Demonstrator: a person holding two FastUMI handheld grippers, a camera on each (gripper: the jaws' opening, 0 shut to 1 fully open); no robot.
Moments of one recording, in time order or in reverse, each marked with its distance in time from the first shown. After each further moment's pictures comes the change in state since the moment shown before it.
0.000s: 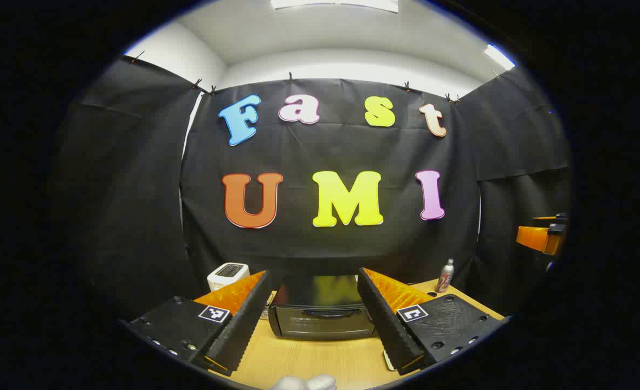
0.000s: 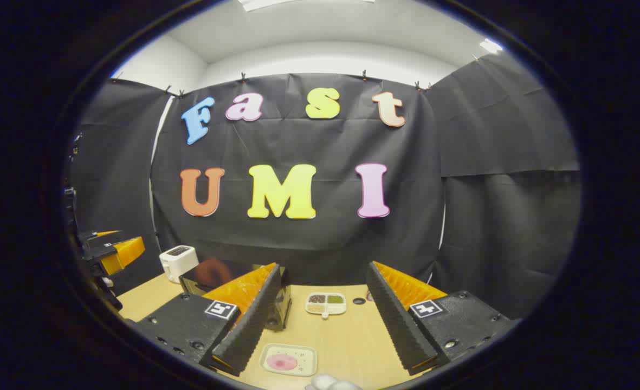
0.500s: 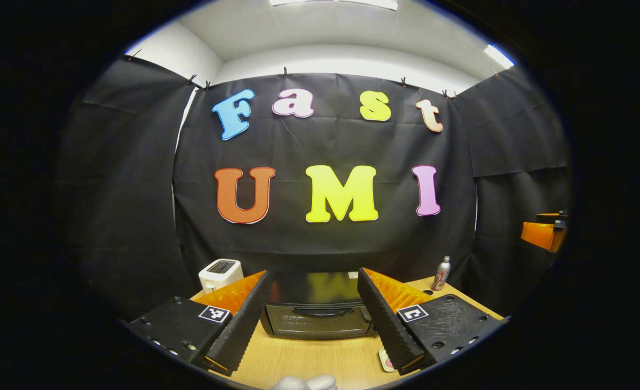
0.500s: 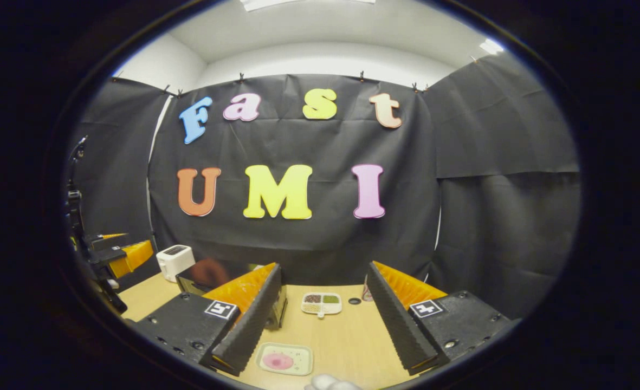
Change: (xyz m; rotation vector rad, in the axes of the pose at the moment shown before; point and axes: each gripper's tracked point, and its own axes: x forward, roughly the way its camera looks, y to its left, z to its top) left arm 0.016 -0.016 -0.011 -0.004 0.023 -0.028; right arm -0.003 -0.004 -0.002 -0.007 -0.006 -0.011
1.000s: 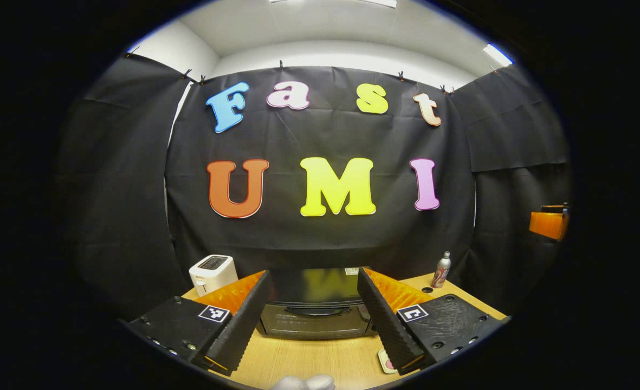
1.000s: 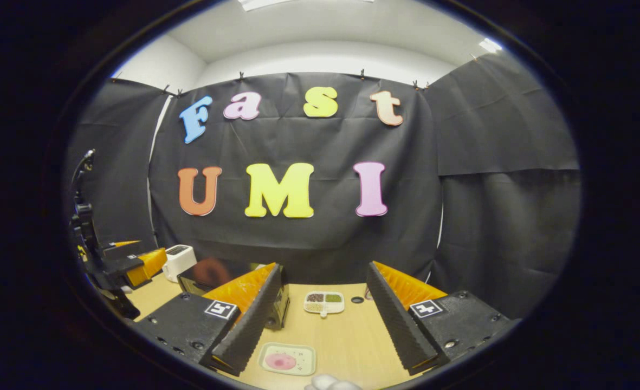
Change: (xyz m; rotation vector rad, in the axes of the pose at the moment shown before) left arm 0.033 -0.011 -0.031 0.011 0.014 -0.024; right arm 0.005 0.005 -0.005 -0.001 0.013 0.008
